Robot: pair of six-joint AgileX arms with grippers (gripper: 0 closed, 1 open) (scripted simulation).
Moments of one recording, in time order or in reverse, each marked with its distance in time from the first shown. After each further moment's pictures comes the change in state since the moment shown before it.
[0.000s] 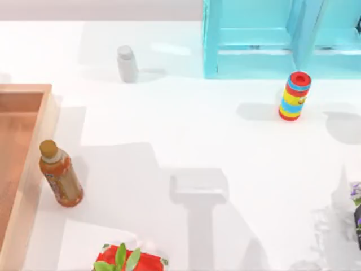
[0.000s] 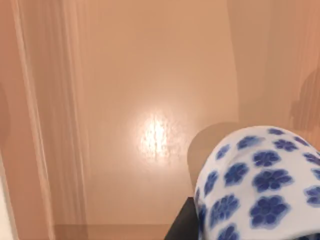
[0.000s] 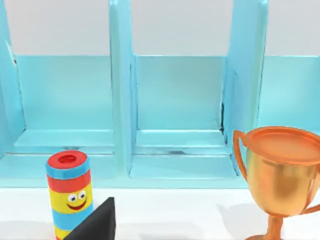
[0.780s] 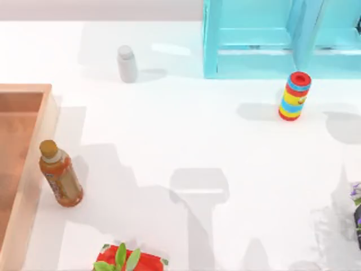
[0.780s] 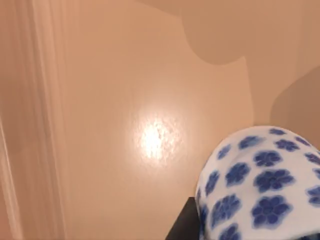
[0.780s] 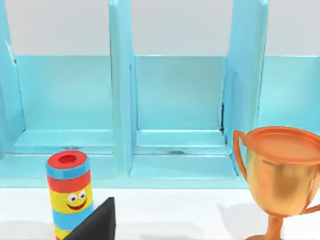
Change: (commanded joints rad) left arm 0.007 0.007 -0.209 0.214 0.002 0.003; right arm 0.000 0.000 0.000 0.000 0.000 0.000
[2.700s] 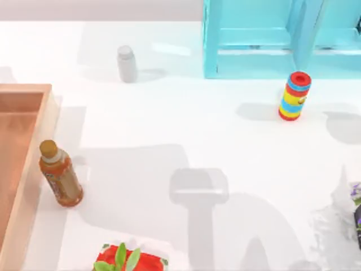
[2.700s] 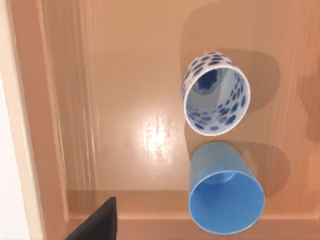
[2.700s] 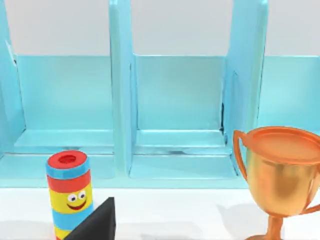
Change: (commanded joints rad) left arm -0.006 0.013 0.413 -0.400 0.000 -0.004; right arm 0.000 0.000 0.000 0.000 0.000 0.000
